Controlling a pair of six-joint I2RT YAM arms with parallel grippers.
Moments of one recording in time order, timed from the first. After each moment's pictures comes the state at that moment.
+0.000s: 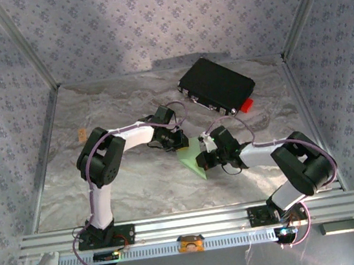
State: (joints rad) left arm -0.65 2.03 1.27 -0.37 0.51 -0.65; right arm 0.60 1.53 0.52 0.17 -0.41 0.39
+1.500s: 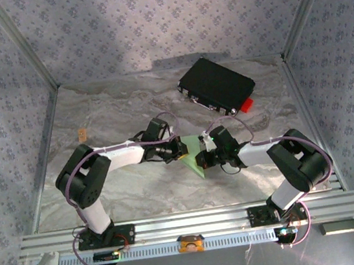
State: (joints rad) left arm -0.70 1.75 0.90 0.00 0.56 -0.99; right arm 0.60 1.57 0.52 0.20 -0.42 0.44
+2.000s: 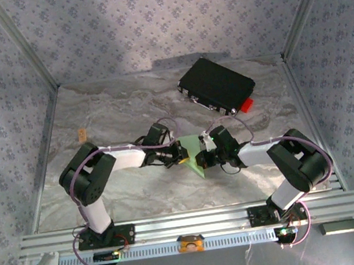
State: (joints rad) left arm -0.71 1.79 0.84 0.10 0.57 -1.03; right arm 0.60 1.57 0.52 0.20 -0.41 0.44
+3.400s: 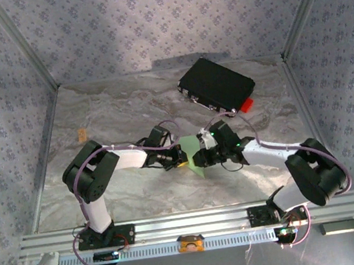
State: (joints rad) left arm -0.72 1.83 0.84 0.07 0.55 -0.96; right arm 0.64 1.43 0.62 -0.07 -0.53 0.47
